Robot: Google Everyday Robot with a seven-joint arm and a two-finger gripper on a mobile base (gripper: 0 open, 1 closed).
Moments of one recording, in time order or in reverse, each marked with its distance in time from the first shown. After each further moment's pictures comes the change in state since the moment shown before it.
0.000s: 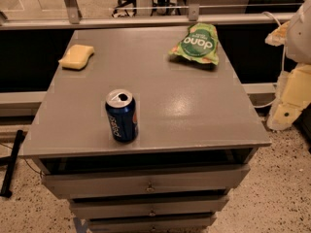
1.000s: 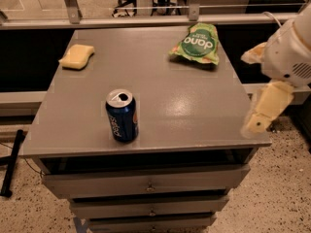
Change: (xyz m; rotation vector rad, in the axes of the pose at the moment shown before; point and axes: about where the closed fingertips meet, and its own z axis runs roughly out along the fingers) arm -0.023 0.008 0.045 -0.086 -0.163 0.012
